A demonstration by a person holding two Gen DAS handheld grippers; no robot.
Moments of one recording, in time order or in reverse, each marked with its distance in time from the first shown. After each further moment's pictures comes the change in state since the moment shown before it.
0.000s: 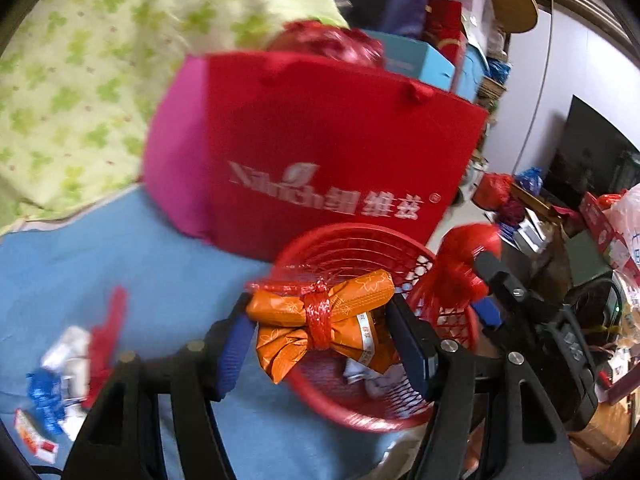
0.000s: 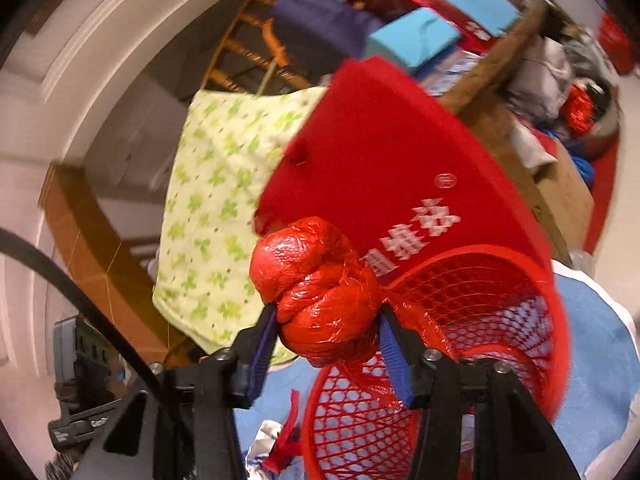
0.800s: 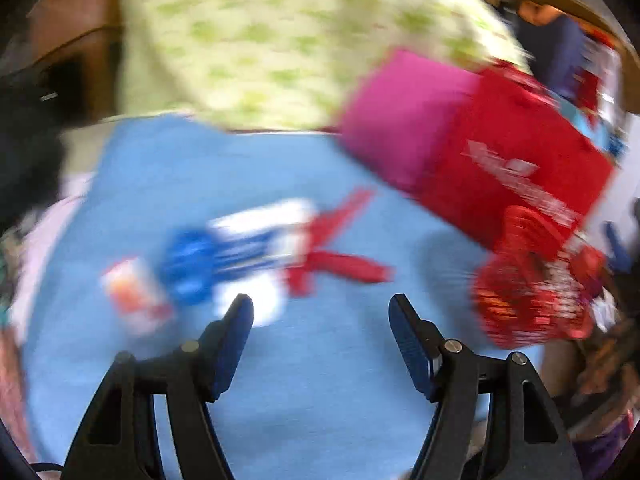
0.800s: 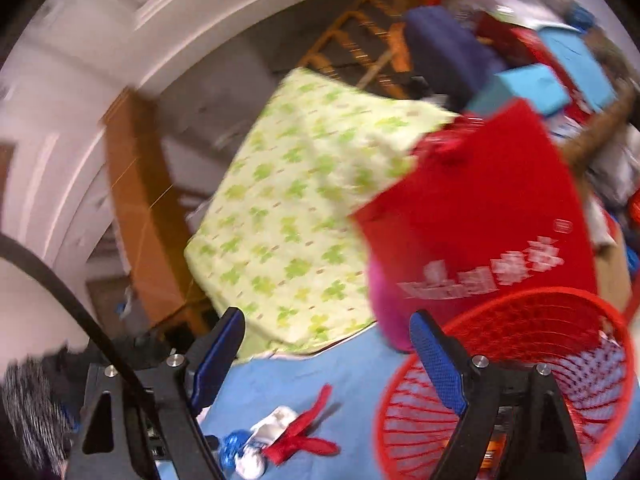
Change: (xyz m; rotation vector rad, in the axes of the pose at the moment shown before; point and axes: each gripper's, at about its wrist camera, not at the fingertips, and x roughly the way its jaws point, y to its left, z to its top) left arm -0.130 0.195 -0.163 -0.390 -0.055 0.416; right arm 0.008 0.104 -0.052 -0.399 -0.006 0.175
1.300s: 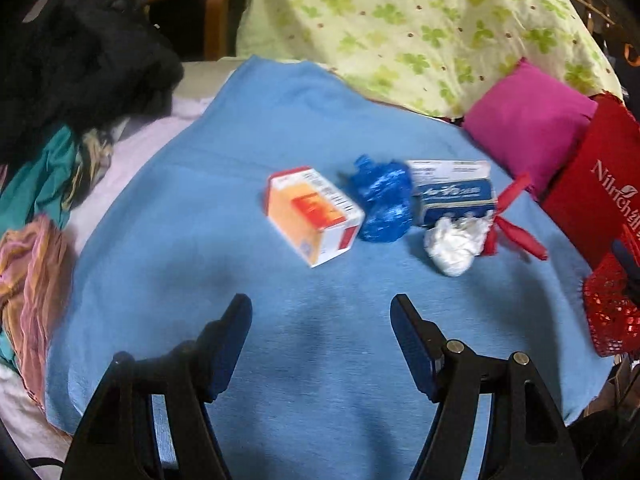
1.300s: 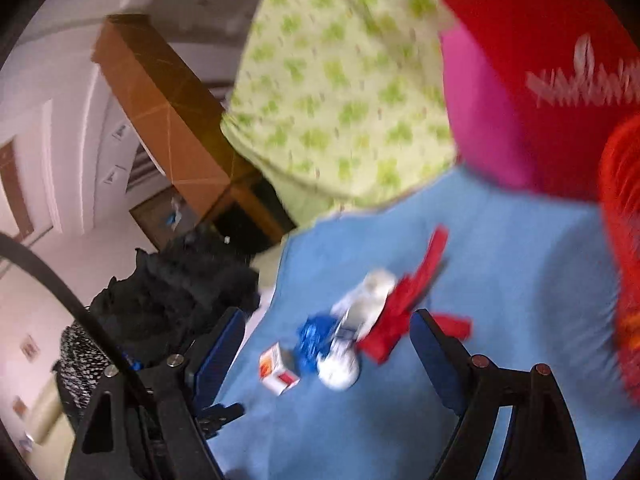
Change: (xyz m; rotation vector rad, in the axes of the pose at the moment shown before) left arm 0.028 0.131 -0.068 -0.192 0.037 0.193; right arm 0.129 0.061 -0.111 0.186 0.547 0.197
